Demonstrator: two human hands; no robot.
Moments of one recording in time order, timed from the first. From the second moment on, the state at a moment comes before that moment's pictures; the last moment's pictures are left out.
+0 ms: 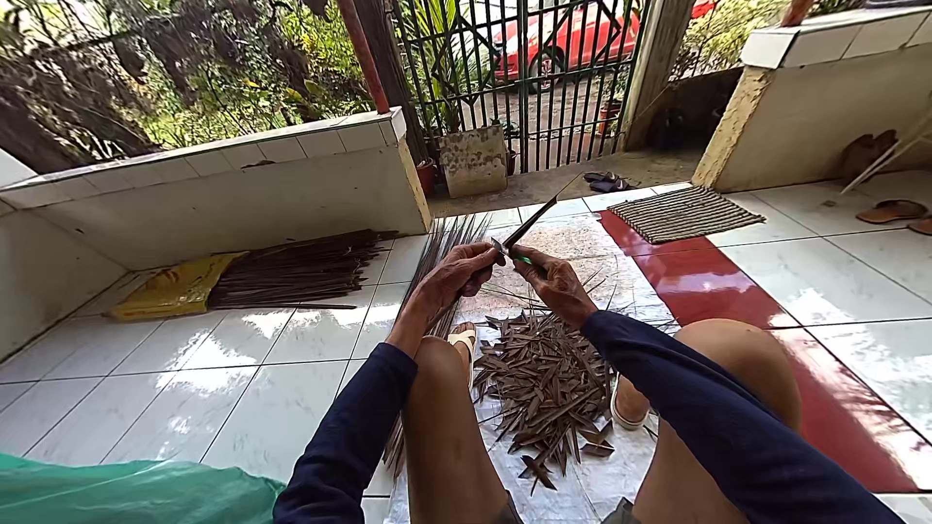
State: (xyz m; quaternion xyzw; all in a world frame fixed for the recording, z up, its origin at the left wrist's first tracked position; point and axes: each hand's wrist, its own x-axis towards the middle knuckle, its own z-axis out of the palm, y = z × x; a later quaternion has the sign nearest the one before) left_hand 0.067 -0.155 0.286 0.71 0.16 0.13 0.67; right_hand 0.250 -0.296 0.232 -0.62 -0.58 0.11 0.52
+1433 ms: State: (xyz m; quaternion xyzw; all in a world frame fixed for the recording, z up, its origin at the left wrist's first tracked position) left_hand 0.051 -0.135 0.279 0.69 0.16 0.08 0.71; right_hand 0.277 -0.292 0.245 -0.74 -0.43 -0.03 0.51
